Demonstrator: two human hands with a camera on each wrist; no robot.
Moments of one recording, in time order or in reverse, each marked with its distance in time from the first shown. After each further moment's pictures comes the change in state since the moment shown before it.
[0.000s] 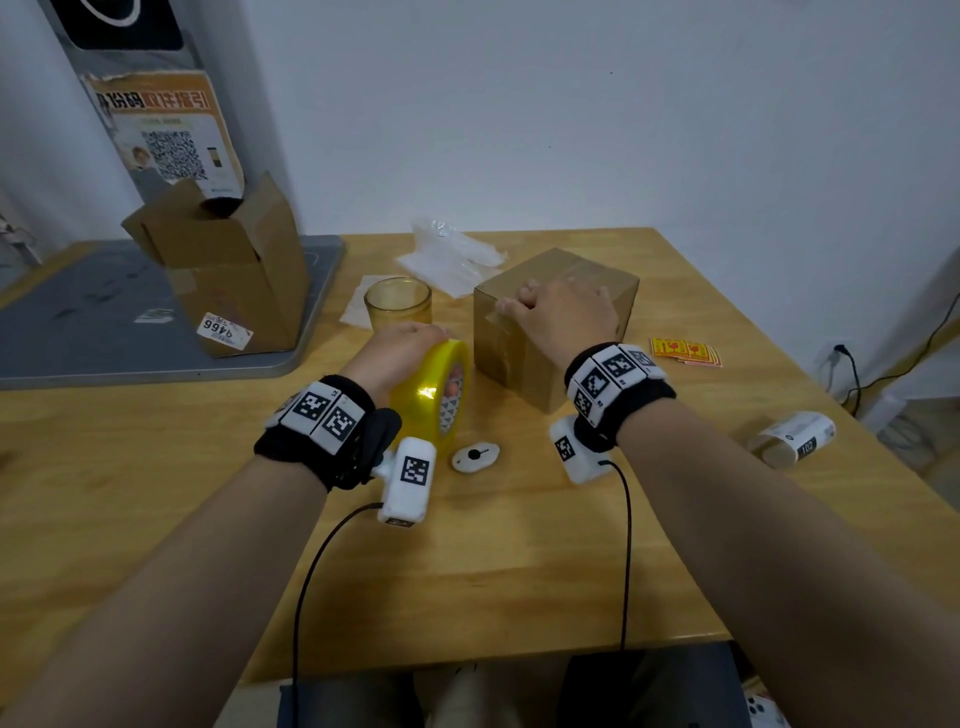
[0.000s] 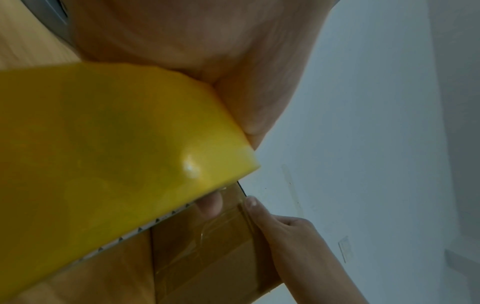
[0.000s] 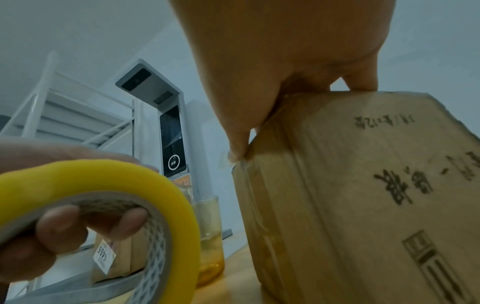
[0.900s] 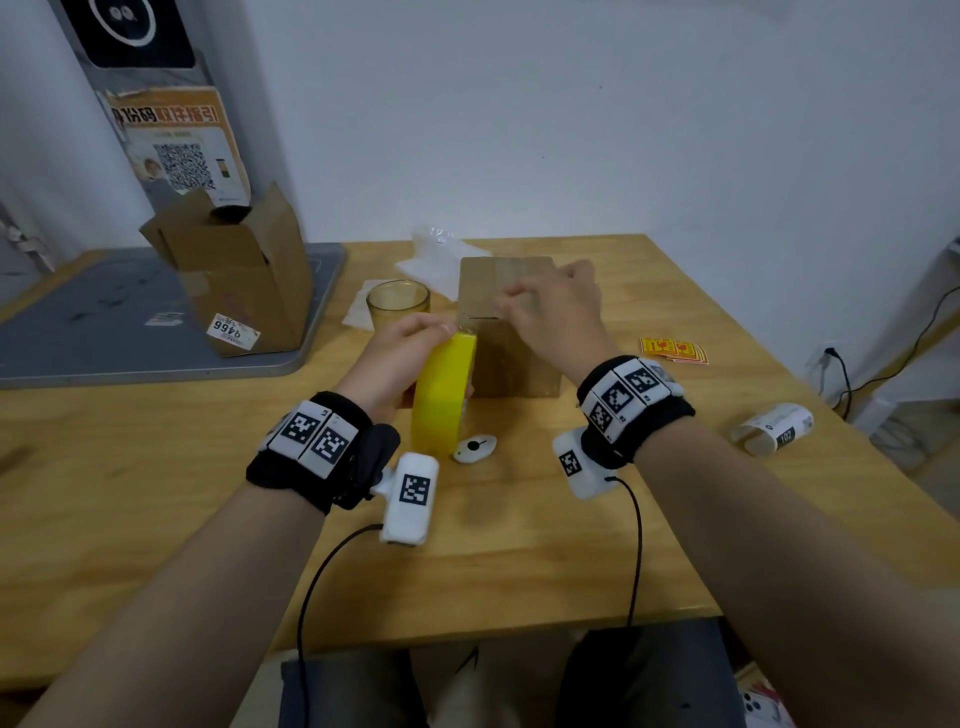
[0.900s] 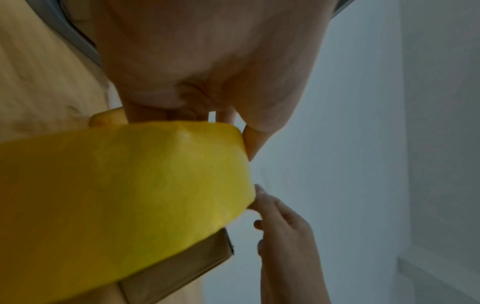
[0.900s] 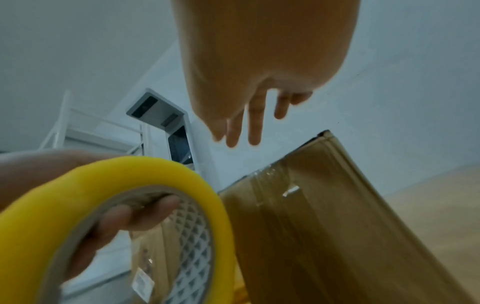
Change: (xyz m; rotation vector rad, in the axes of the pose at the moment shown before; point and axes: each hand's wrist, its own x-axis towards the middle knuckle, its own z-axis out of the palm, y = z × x) left_hand -0.049 0.007 0.006 -0.205 -0.044 0.116; right_hand -0.049 -0.007 -0.035 0.339 0.095 -0.142
